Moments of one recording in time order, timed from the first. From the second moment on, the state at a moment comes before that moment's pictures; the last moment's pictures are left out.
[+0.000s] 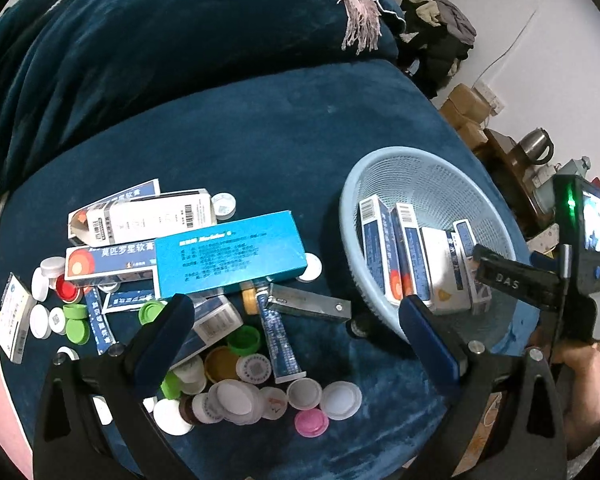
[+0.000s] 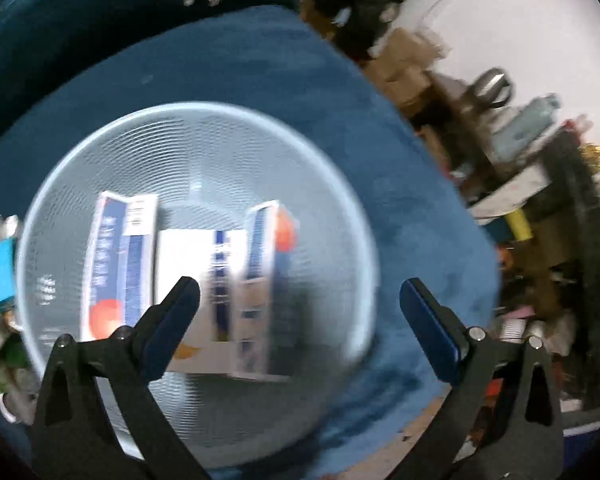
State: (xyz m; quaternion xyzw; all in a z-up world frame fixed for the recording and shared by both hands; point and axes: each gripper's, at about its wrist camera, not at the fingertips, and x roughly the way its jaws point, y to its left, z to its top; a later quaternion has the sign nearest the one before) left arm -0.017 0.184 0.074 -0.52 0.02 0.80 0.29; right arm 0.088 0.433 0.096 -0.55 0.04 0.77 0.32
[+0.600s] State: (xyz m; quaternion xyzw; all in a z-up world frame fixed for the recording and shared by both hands) left arm -0.025 0.162 0.063 -0.55 0.01 0.79 0.27; right arm 0.083 0.387 0.135 -0.49 0.07 0.83 0.25
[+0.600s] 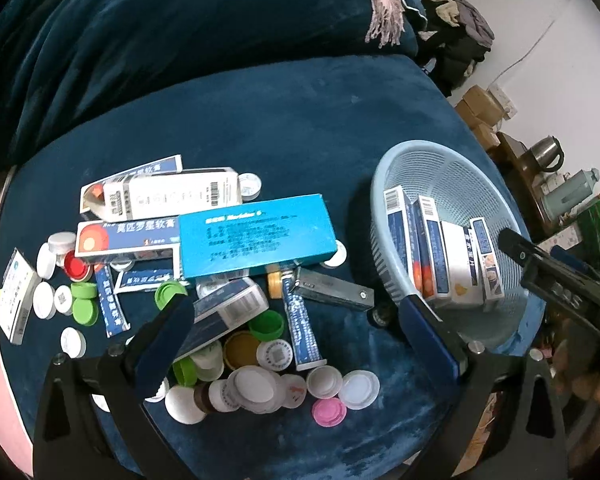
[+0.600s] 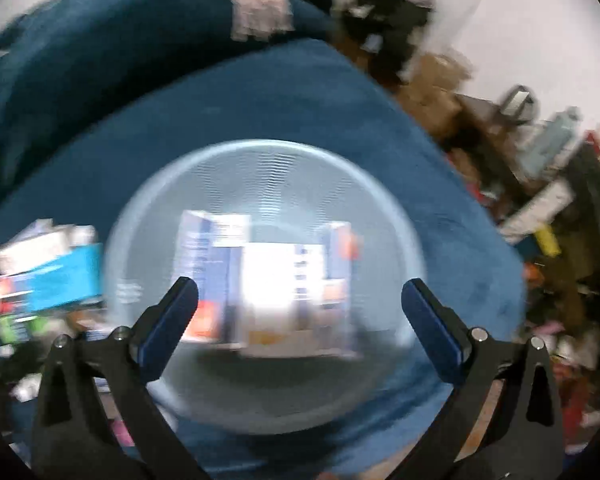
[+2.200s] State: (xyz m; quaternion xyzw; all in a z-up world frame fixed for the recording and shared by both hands) left arm -0.065 -0.024 0.013 -0.55 -0.04 0.82 0.14; right arm 0.001 0.224 0.094 -0.55 0.05 0.83 0.01
